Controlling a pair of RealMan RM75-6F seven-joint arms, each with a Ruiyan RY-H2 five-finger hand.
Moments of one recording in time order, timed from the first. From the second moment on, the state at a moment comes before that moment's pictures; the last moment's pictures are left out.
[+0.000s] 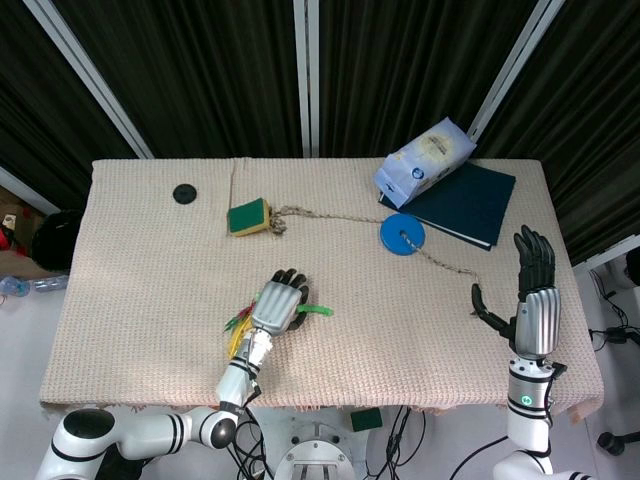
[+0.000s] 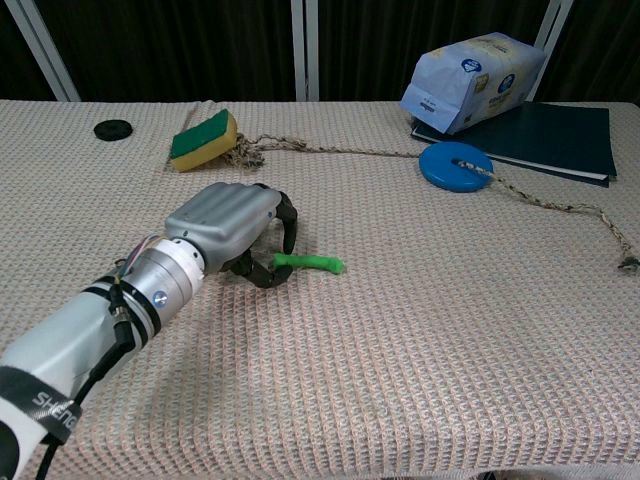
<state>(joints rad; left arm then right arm) -0.68 -2.06 -0.18 -1.20 1.15 1.11 0.59 0.22 -1.57 0.23 -1.55 -1.63 1.75 0.05</state>
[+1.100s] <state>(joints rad) -0.67 -2.05 -0.19 -1.24 1.18 1.13 0.57 0.22 -1.56 0.21 -1.54 -1.64 1.74 0.06</state>
